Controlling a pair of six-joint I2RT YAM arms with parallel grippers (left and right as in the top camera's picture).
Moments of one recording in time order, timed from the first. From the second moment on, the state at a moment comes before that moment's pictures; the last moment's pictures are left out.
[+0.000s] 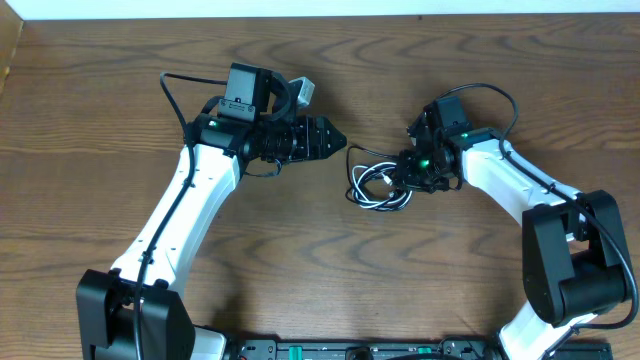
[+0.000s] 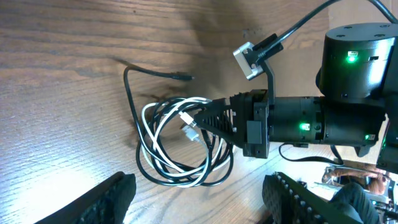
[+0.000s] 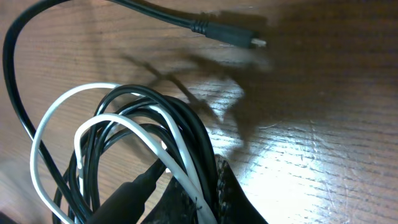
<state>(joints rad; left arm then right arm) -0.26 1.59 1.27 -0.68 0.67 -0.35 0.28 1.84 1.11 -0.58 -0.40 0.37</state>
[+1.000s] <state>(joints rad) -0.31 1.62 1.27 -0.65 0.66 -0.37 0.33 1.41 1.11 -0.49 -0.11 0.27</state>
